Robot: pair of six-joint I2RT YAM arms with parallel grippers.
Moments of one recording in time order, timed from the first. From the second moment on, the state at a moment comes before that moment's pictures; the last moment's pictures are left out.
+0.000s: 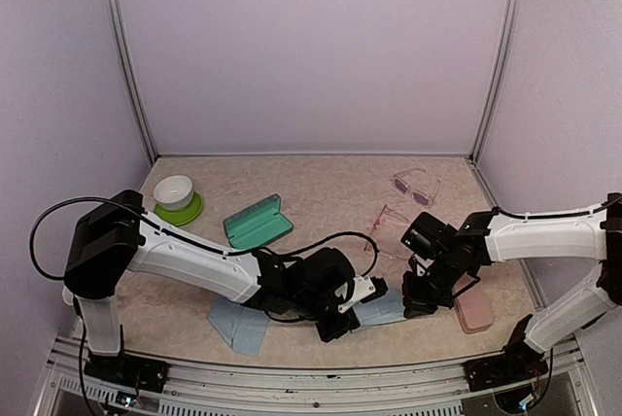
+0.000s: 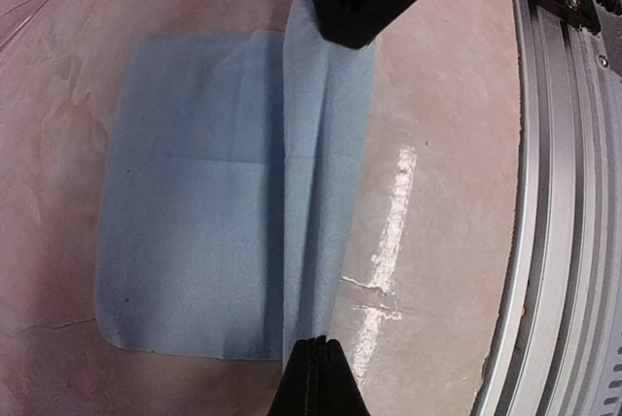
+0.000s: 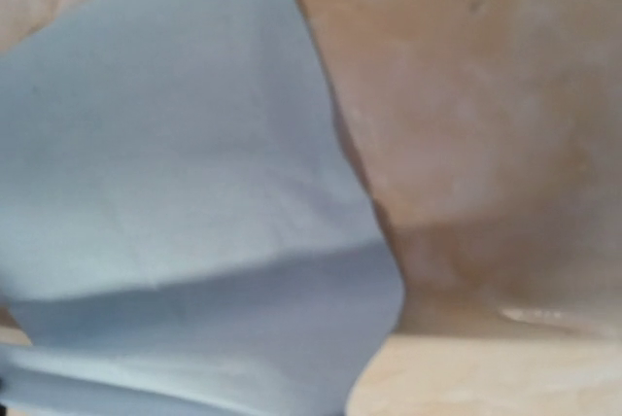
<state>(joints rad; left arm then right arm) -1.26 1.97 1.20 -0.11 0.12 -0.04 0.83 1.39 0.77 -0.72 -0.19 0.96</state>
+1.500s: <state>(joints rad) -1.16 2.02 1.30 -0.20 0.17 -0.04 0.73 1.57 0.91 -0.73 -0.19 0.82</state>
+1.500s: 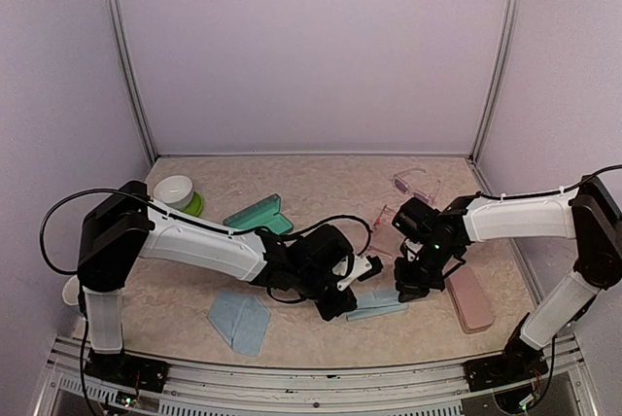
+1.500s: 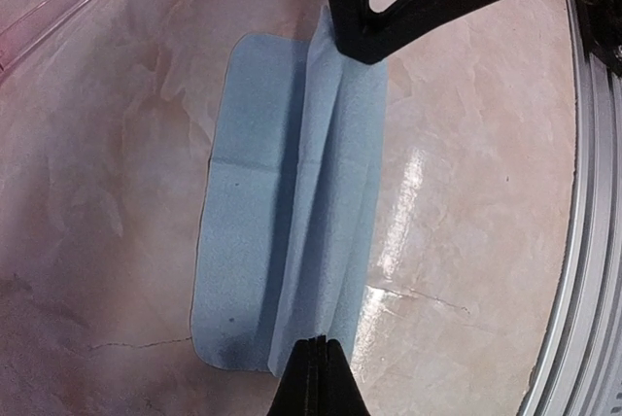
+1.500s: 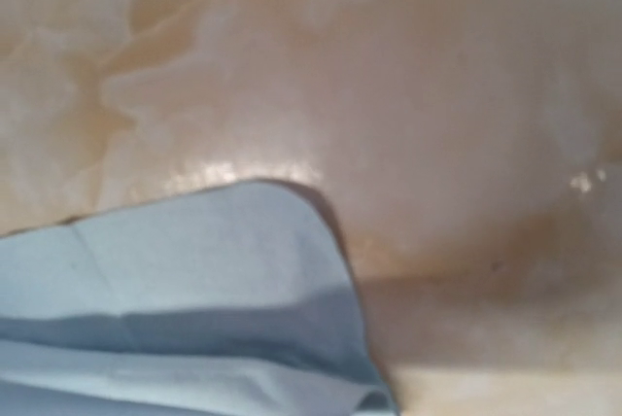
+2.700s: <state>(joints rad) -1.12 2.09 1.37 -0.26 0.20 -0.08 0.68 1.61 0.95 -0.73 -0.17 0.78</state>
